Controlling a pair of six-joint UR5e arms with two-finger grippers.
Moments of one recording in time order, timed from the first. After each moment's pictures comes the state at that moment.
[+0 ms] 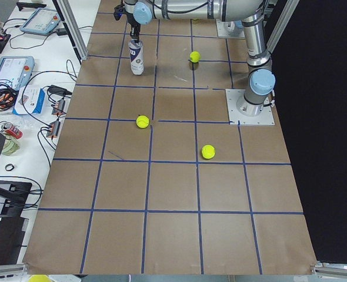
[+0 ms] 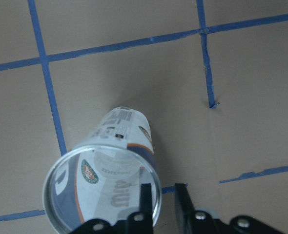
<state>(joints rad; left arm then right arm) -1.78 -2.05 -1.26 -1.37 1.55 -0.05 1.56 -1.51 1.47 -1.48 -1.58 -0.11</state>
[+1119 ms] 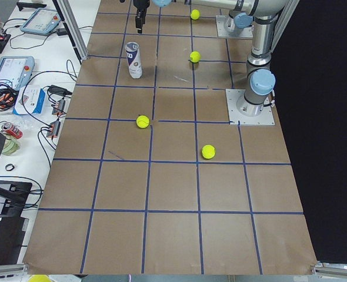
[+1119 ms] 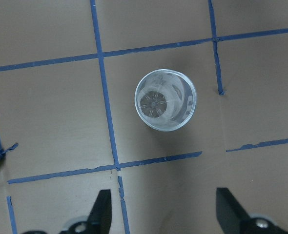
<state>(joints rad) -1.67 -1.78 -1.33 -1.49 1.55 0.03 1.56 -1.51 1.47 -1.48 -1.58 -0.11</state>
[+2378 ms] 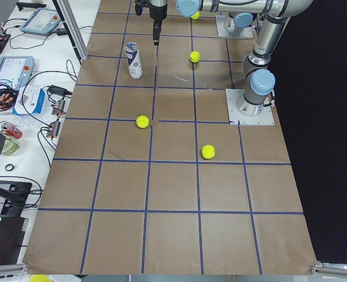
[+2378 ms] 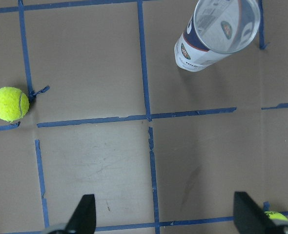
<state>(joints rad) -1.57 -1.60 -1.54 -1.51 1.56 0.06 1.56 -1.51 1.47 -1.48 -1.58 -0.11</state>
